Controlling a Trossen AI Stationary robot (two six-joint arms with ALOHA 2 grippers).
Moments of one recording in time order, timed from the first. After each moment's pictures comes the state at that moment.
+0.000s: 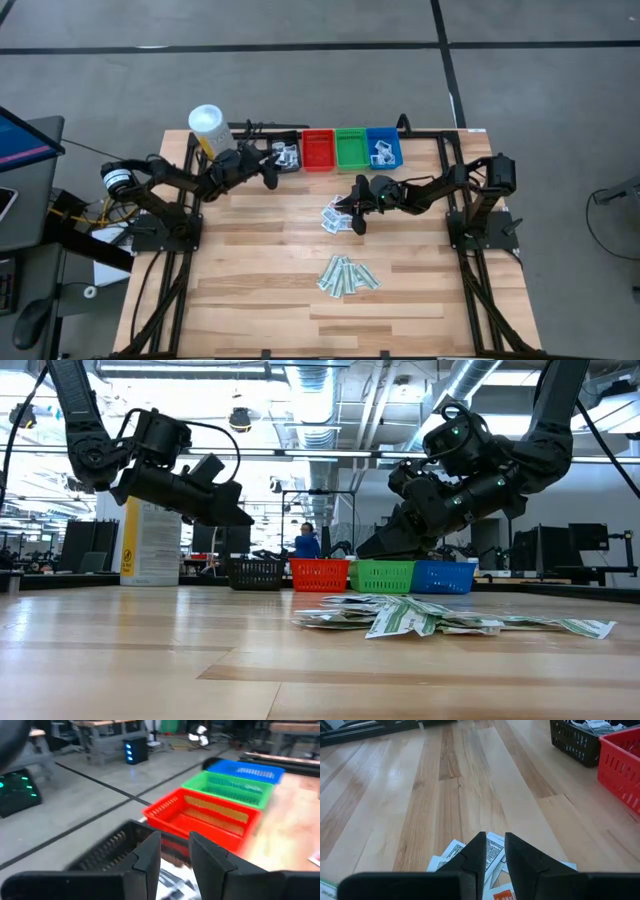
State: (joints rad) left arm 0.56 1.51 0.29 1.03 -0.13 0.06; right arm -0.19 1.75 0.51 0.80 -0.12 0.10
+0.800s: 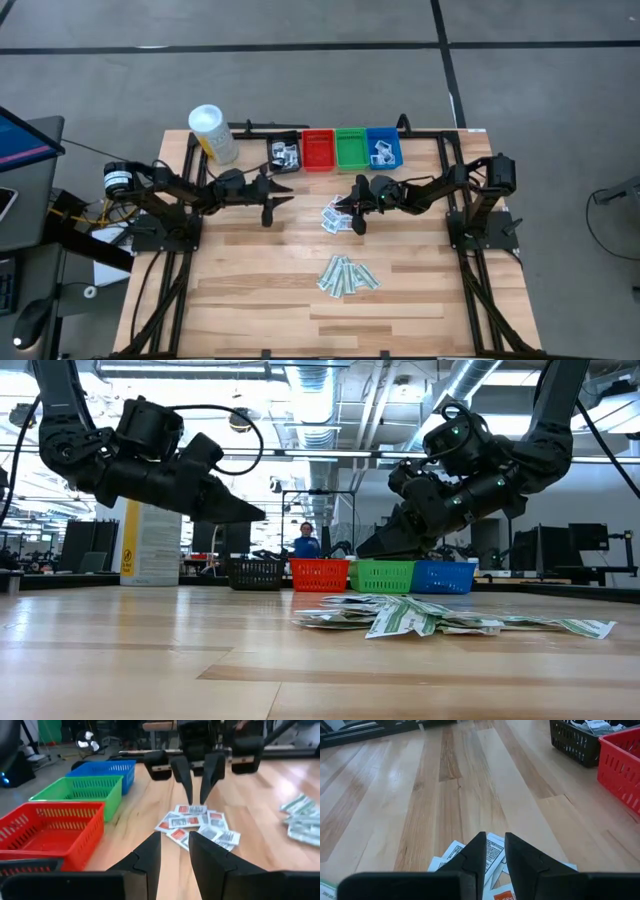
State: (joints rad) left arm 0.31 1.51 0.23 1.08 0.19 0.15; right arm -0.18 1.75 0.51 0.81 -0.12 0.11
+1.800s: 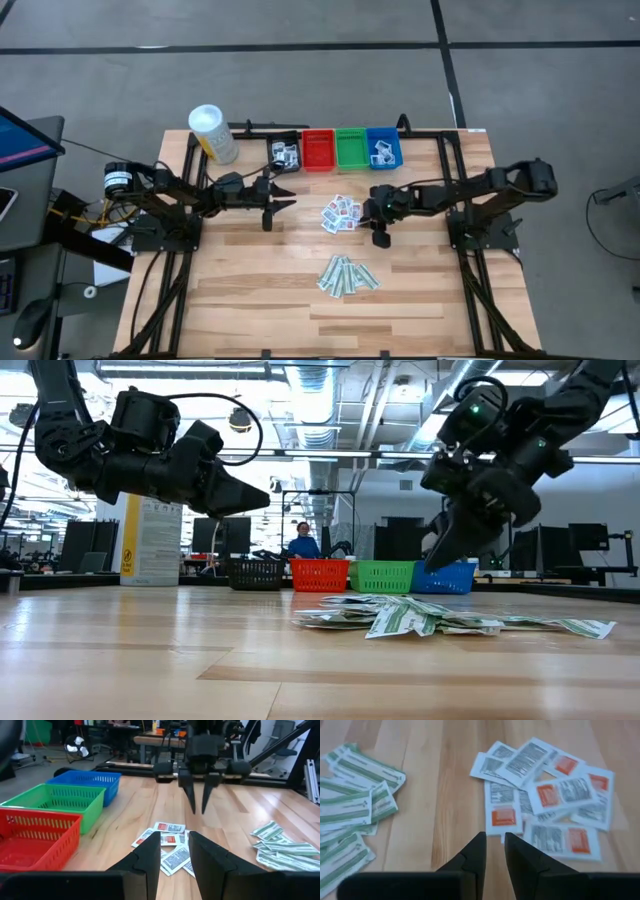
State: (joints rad) left arm 0.25 1.51 0.23 1.15 0.19 0.02; right arm -0.08 1.45 0.51 0.12 -0.12 0.00
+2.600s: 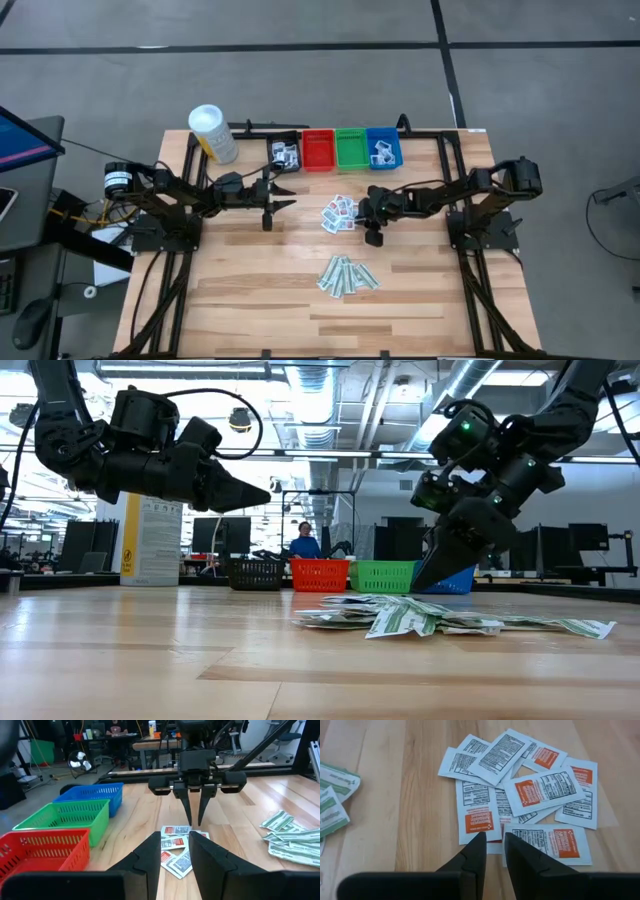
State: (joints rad) left arm 0.25 1.51 0.23 1.16 0.19 0.16; right arm -0.08 1.57 0.51 0.24 -0.03 0.04
